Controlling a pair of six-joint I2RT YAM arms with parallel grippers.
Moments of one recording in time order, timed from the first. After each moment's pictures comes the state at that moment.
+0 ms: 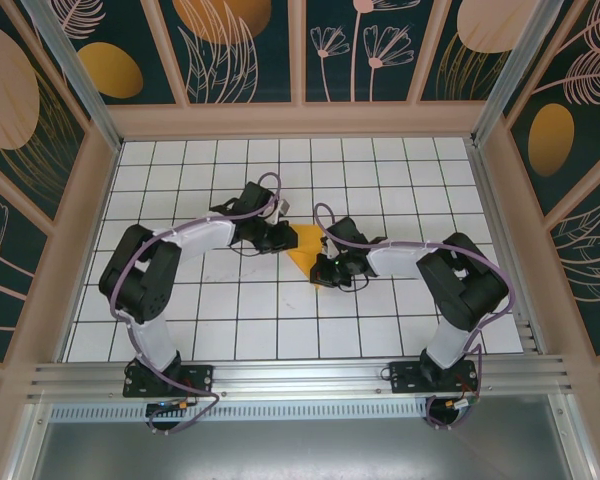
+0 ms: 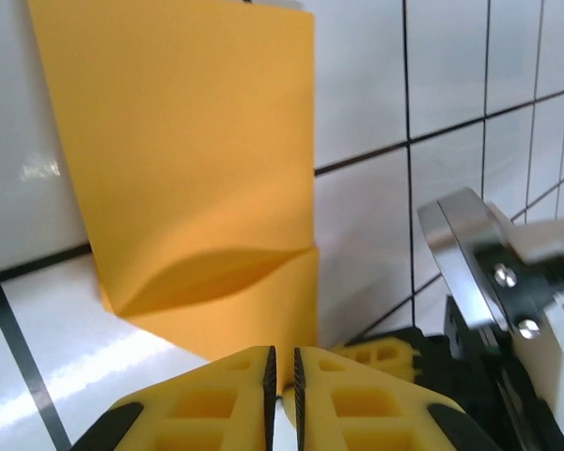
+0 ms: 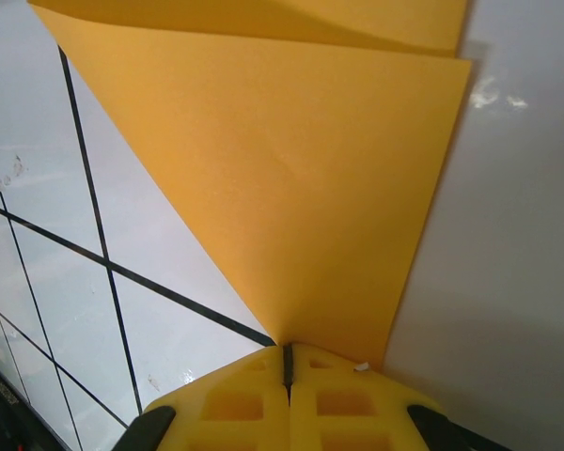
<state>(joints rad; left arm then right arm) -0.54 1.81 1.11 -0.31 0.55 -0.63 0.67 1.72 0.81 -0.17 -0.45 0.75</state>
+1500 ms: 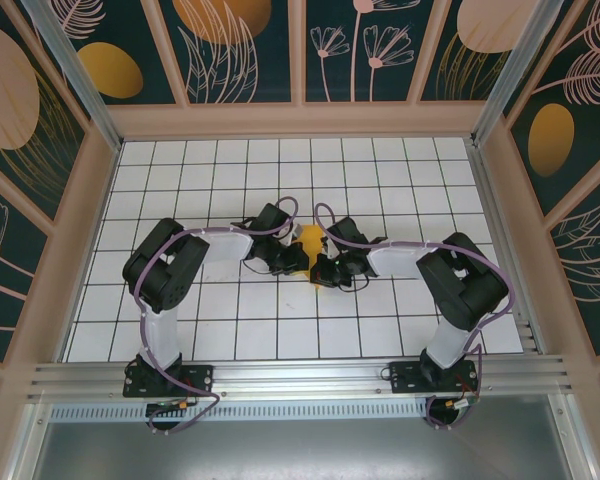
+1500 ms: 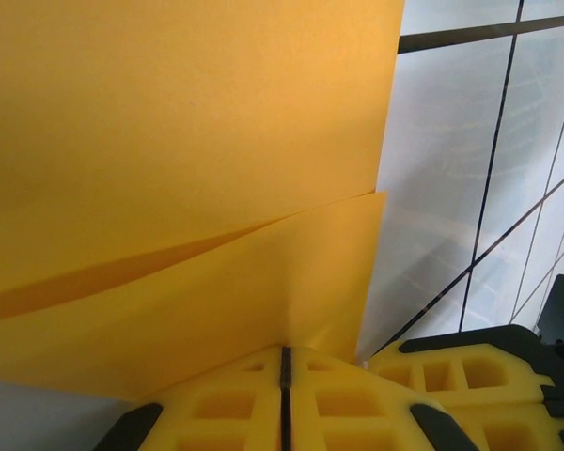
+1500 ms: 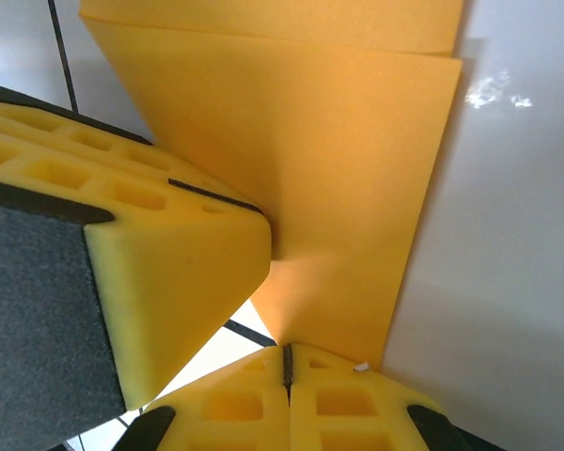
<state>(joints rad) -0.63 1.96 1.06 -0.18 0.59 -0.72 0.67 1.72 0.80 -0.17 -0.45 0.75</state>
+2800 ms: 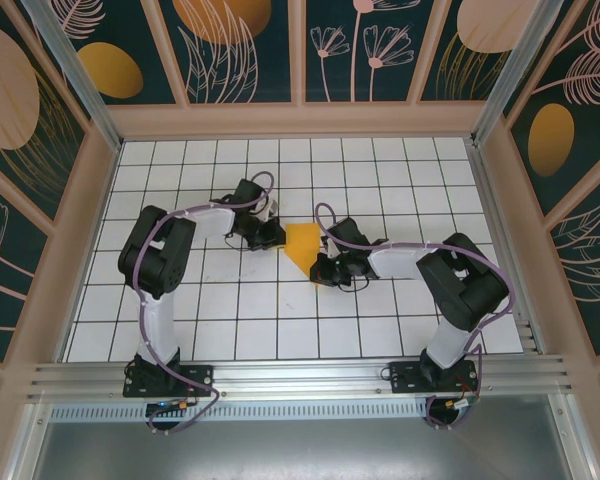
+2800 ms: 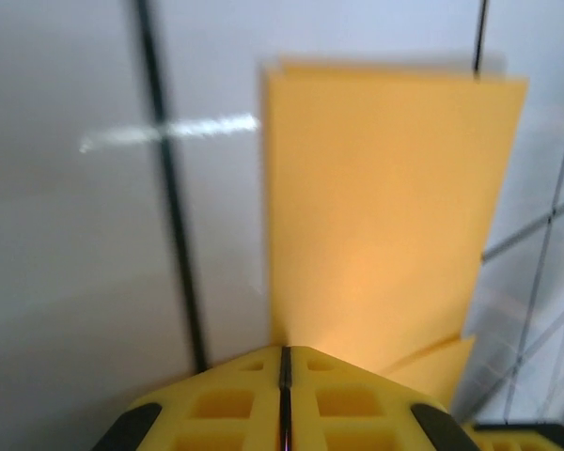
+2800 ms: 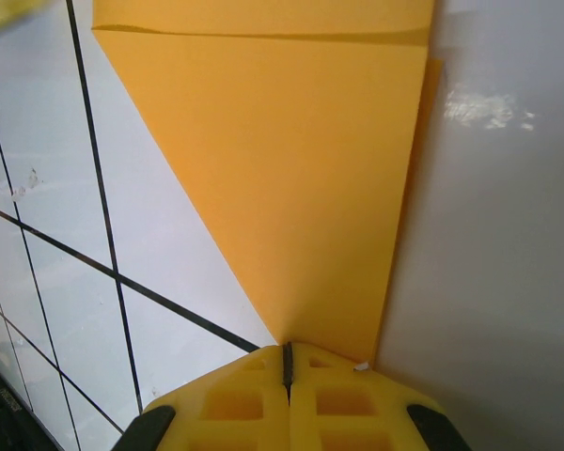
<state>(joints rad) -0.41 2.03 1.22 -0.34 0.53 -0.55 0.67 1.72 0.78 -0.12 -0.44 0.75</state>
